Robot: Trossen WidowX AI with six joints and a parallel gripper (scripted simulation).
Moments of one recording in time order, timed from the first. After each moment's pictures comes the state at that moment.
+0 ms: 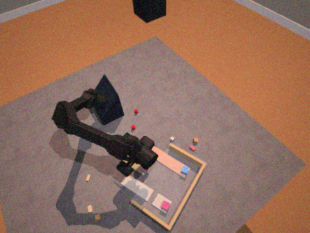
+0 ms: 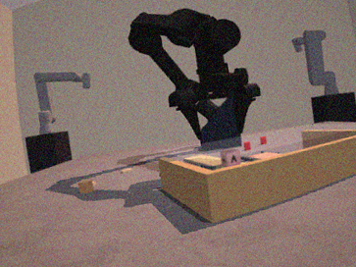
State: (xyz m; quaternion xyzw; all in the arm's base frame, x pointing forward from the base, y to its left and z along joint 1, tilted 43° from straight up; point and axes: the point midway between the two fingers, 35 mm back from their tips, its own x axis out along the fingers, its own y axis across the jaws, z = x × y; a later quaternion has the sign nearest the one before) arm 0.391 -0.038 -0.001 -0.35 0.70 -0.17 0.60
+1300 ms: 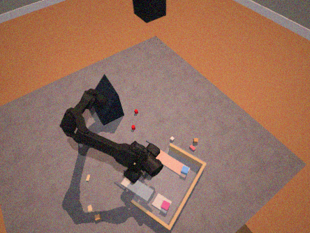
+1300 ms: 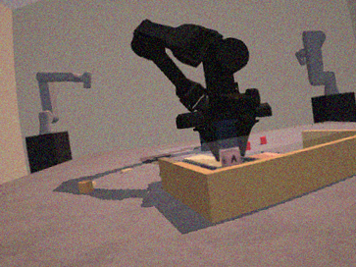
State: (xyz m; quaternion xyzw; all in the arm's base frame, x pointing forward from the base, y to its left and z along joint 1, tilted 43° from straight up) arm 0.416 -0.062 -0.041 -0.34 0.70 -0.17 0.61
